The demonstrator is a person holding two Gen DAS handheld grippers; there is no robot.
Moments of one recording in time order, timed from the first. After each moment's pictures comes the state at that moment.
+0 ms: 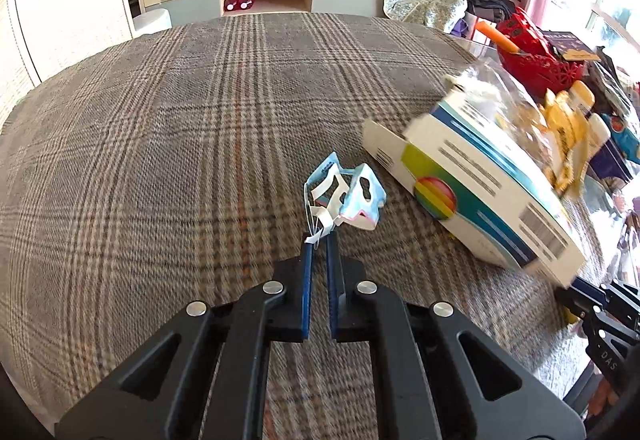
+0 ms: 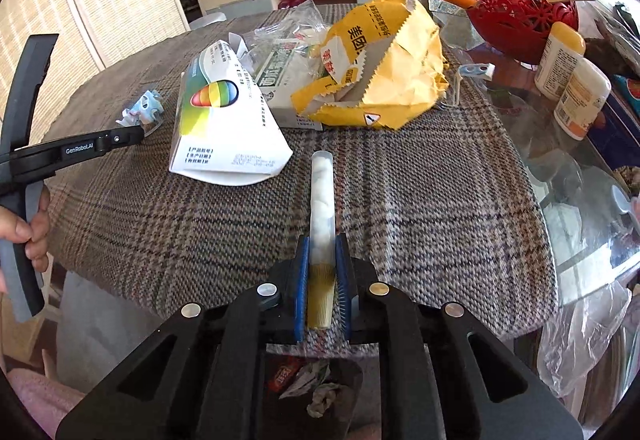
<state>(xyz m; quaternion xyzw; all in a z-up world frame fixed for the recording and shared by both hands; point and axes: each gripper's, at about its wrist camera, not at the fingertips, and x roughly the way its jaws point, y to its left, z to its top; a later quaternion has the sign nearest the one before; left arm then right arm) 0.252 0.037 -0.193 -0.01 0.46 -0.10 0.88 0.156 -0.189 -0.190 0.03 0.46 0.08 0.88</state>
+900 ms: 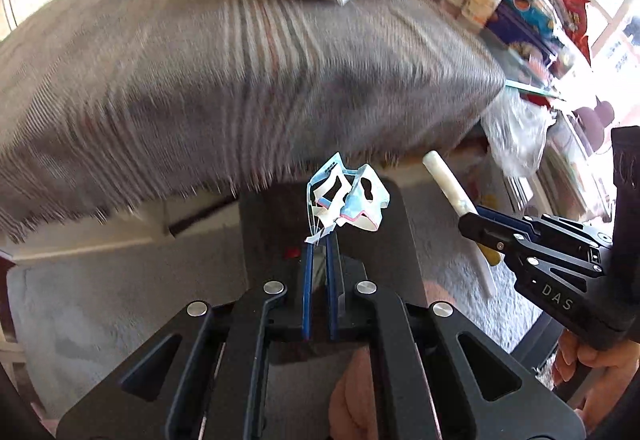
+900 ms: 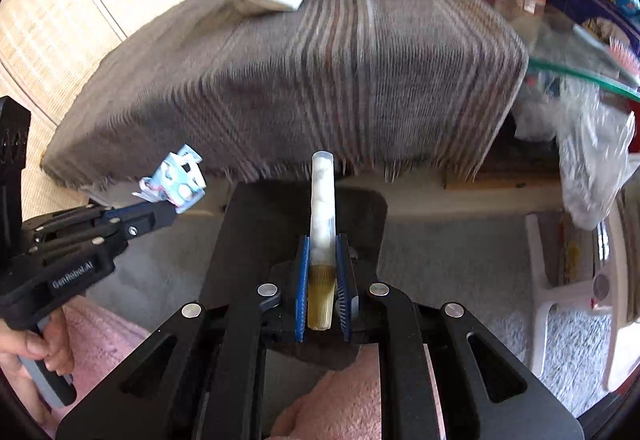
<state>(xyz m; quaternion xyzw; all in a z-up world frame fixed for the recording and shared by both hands) 0.037 -0.043 -0.247 -0.02 0.53 -0.17 0.83 0.014 -0.203 -0.237 0.08 0.52 0.12 0.84</state>
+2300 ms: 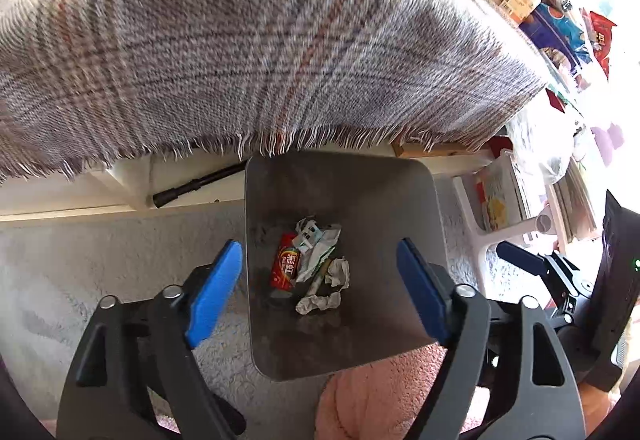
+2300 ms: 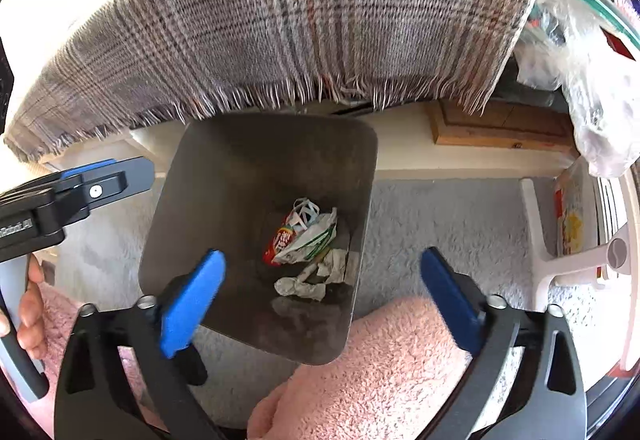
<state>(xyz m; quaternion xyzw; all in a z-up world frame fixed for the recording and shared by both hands) 0.051 -0.017 -0.295 -0.07 0.55 -0.16 0.82 0.012 -0.191 -0.298 0.05 0.56 0.08 0.83</state>
